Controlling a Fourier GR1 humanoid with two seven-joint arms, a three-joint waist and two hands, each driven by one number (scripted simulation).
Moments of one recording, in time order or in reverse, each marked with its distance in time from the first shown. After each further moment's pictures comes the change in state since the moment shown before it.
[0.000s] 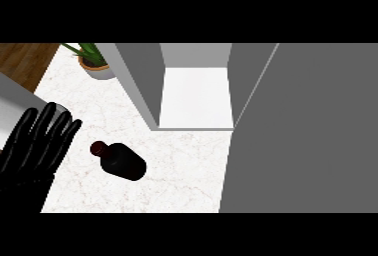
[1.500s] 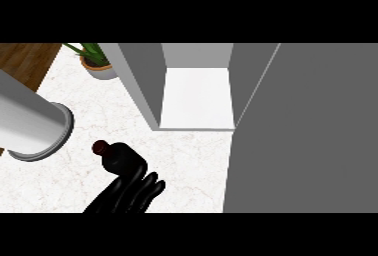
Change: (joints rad) left arm 0.041 -0.085 -0.496 -0.162 -0.113 0.046 0.108; right arm 0.141 -0.007 0.023 0.015 -0.025 0.034 -0.142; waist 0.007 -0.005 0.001
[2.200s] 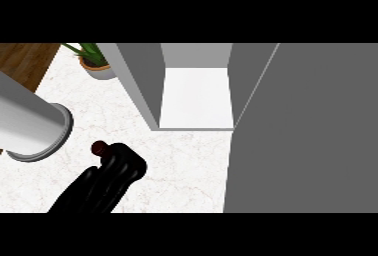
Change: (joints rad) left arm 0.016 0.040 0.172 0.042 0.093 -0.167 -0.107; right arm 0.099 0.000 0.038 0.020 0.006 0.036 -0.129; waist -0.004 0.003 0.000
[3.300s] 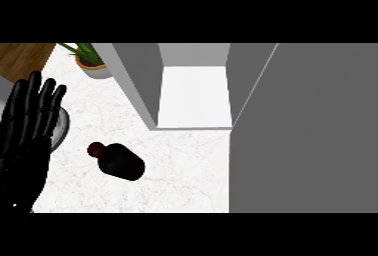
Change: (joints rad) left arm -0.227 0.017 0.355 0.255 -0.377 0.174 -0.237; right arm -0.166 0.016 -0.187 0.336 0.128 -0.092 -0.322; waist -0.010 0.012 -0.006
